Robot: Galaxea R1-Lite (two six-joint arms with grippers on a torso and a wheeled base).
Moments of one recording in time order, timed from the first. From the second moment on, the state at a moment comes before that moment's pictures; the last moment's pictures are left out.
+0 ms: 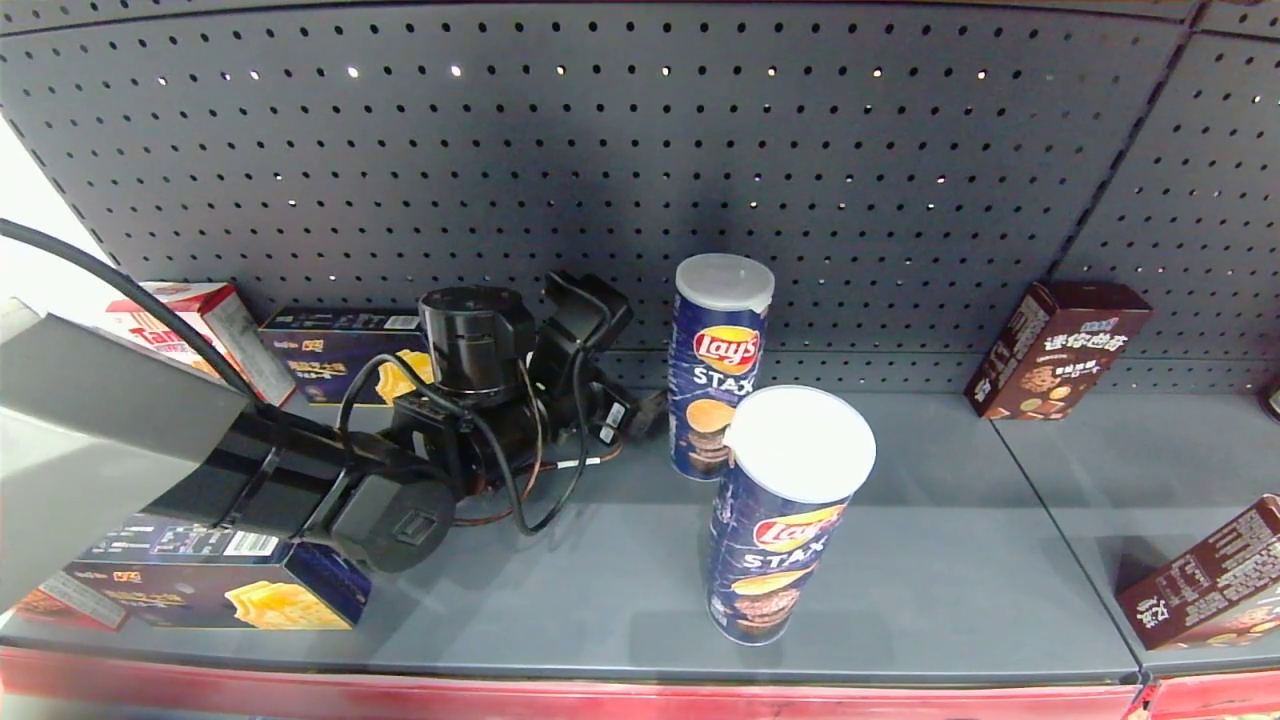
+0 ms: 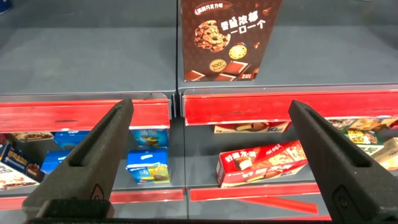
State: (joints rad) left arm -0.50 2.02 -1.07 -0.85 -0.01 0.37; right arm -0.02 0.00 0.00 0.01 -0.06 0.00
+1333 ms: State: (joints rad) left arm -0.57 1.60 -0.84 -0.76 0.18 0.36; right arm -0.02 0.00 0.00 0.01 -0.03 -0.01
